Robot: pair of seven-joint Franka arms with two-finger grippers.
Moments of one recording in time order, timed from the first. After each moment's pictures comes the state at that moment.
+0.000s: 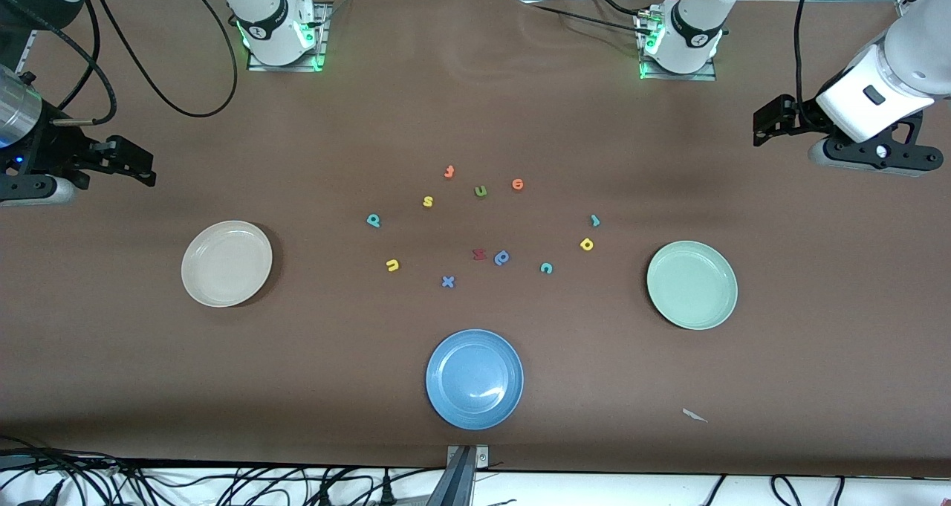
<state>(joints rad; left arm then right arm) -0.08 0.02 -0.05 -1.58 -0.01 1.47 -0.01 0.06 0.11 -0.01 -1.52 -0.02 1.62 -0.01</state>
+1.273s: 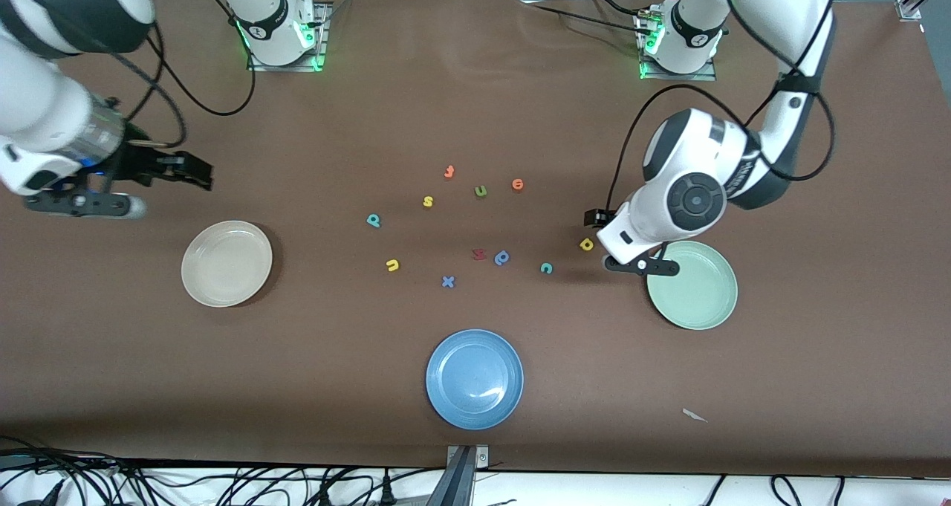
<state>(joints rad) -0.29 0.46 -0.09 -1.72 -0.07 1.94 -0.29 0.07 0.14 0.12 -1.60 -0.01 1.64 0.28</state>
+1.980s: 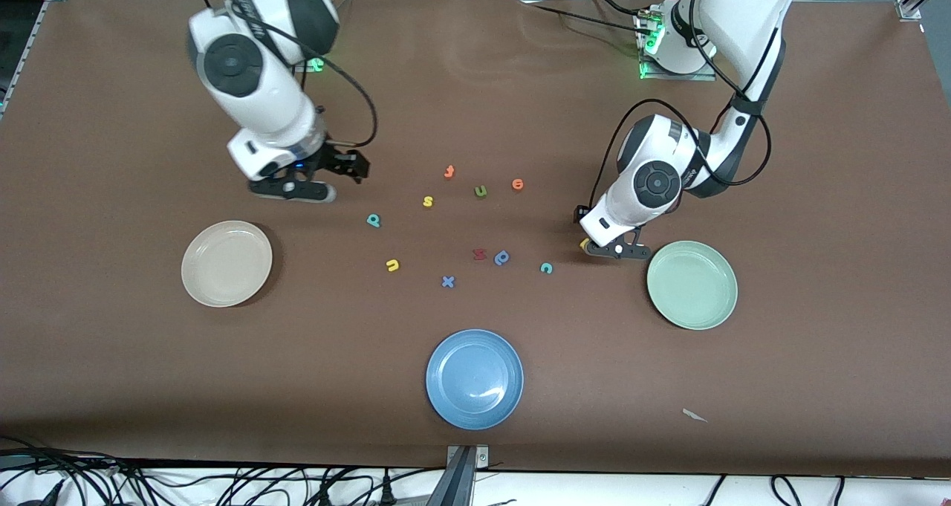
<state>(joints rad) -0.33 0.48 -0.10 -2.02 -0.07 2.34 -0.29 0.08 0.14 0.45 -1.98 -0.01 2.05 0.63</state>
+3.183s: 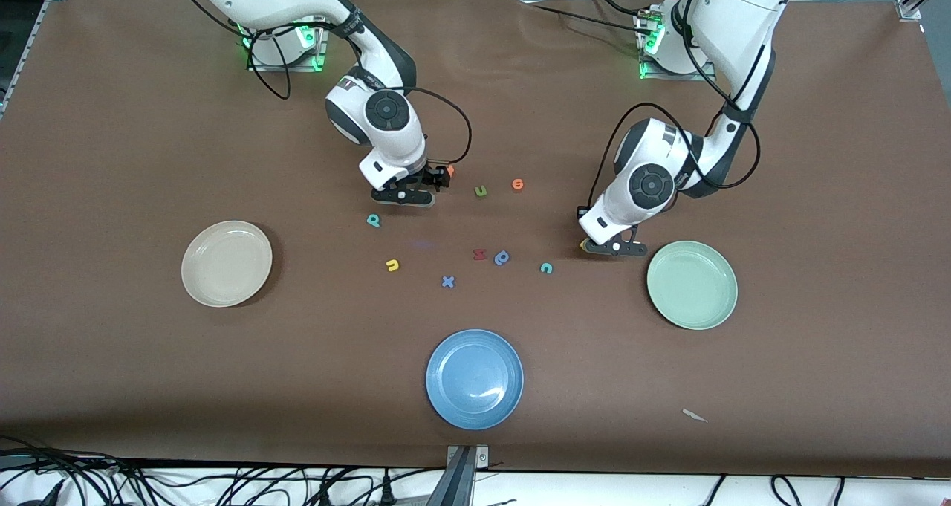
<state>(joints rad) -0.33 0.51 -0.10 -2.06 -0.07 2.39 -0.30 0.25 0.54 0.48 -2.07 -0.32 2.49 1.03</state>
